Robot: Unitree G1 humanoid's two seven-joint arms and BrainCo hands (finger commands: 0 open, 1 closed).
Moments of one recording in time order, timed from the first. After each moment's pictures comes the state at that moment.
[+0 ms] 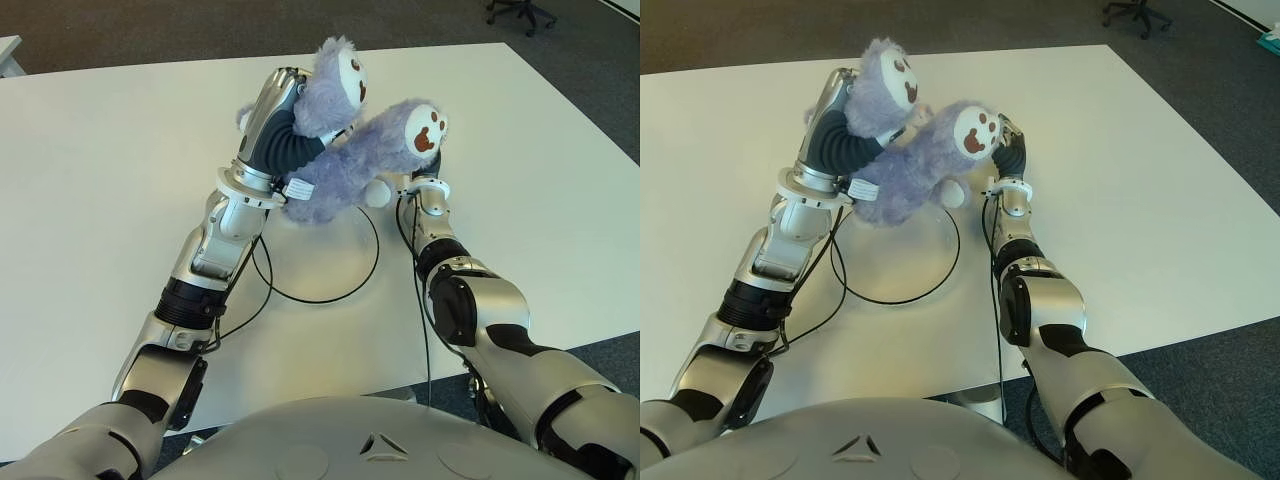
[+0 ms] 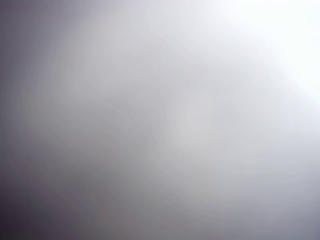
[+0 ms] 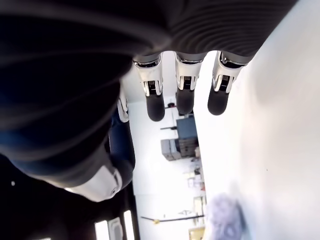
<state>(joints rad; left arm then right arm) -0.37 0.20 -0.18 -0.05 0.46 -0.49 0.16 -0.81 -0.06 -0.26 1.26 0.04 -0.52 -0.09</state>
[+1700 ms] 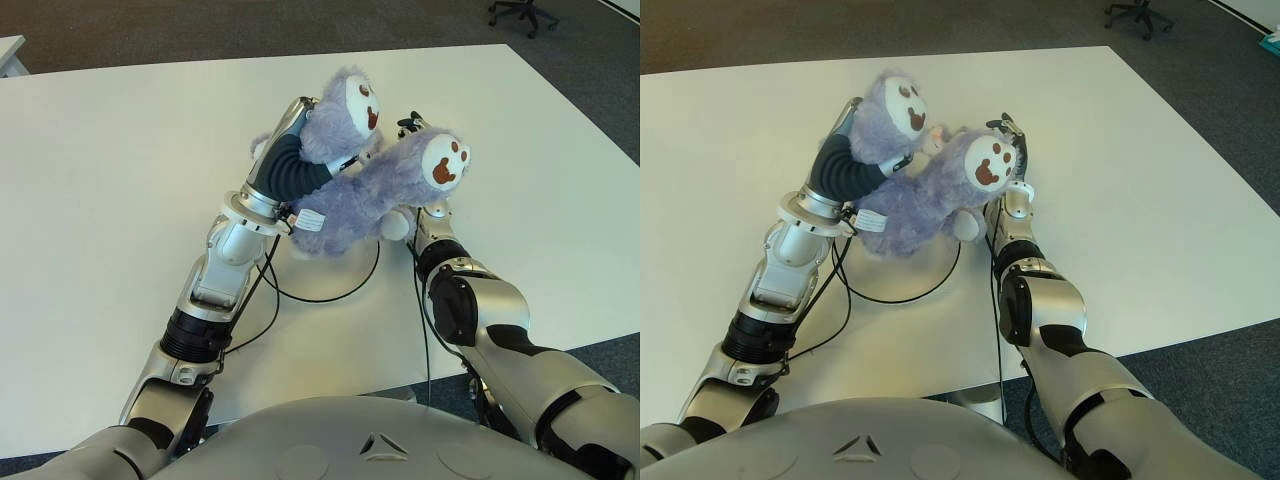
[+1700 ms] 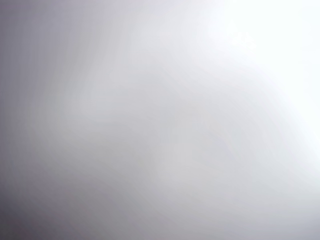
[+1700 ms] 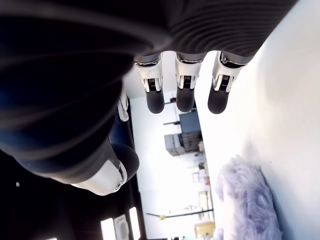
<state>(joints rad) -0.22 0.14 -0.22 -0.23 0.25 -0.40 -0.05 -0.81 -0.05 -0.29 1.26 0.04 -0.54 -0.05</state>
